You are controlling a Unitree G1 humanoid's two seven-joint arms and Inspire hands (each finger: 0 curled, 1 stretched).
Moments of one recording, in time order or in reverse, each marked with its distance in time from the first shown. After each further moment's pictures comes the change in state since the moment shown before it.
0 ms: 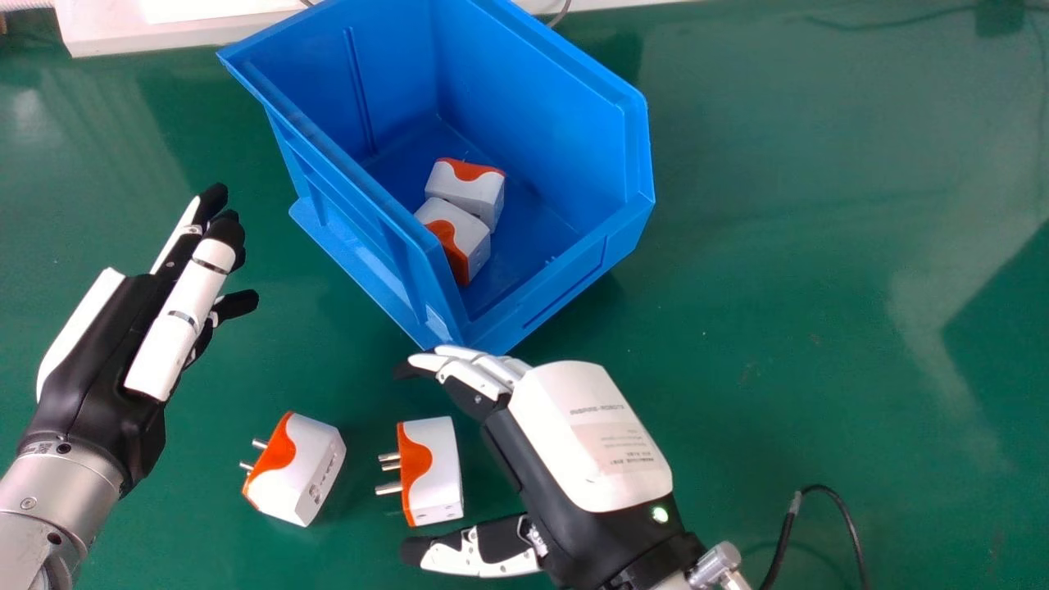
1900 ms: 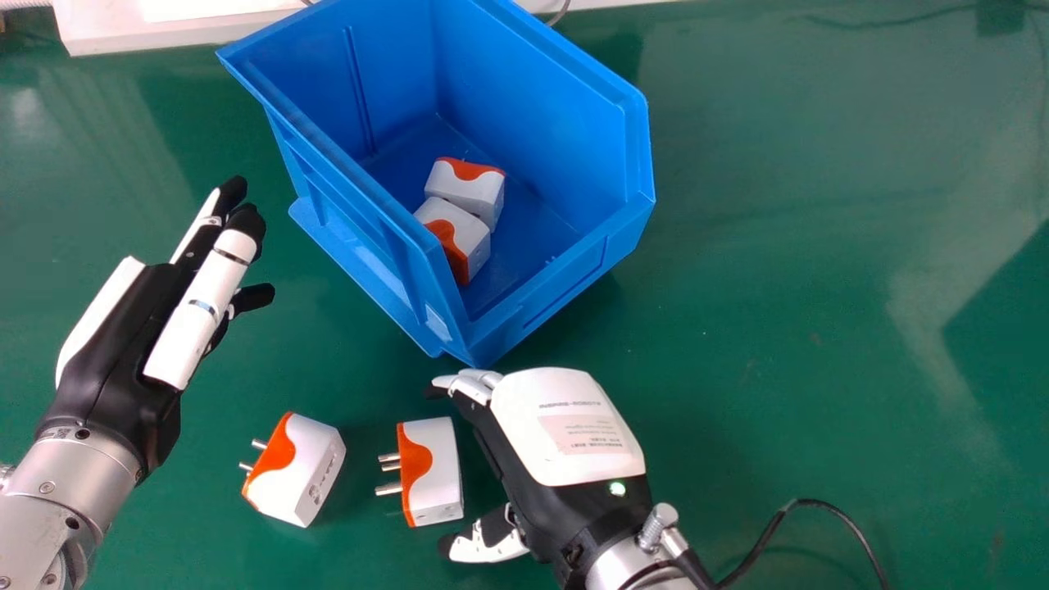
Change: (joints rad) left arm -0.026 0.002 -0.028 -0.027 0.021 0.046 0.005; right arm -0.173 0.047 0.119 0.160 -0.087 0.324 0.100
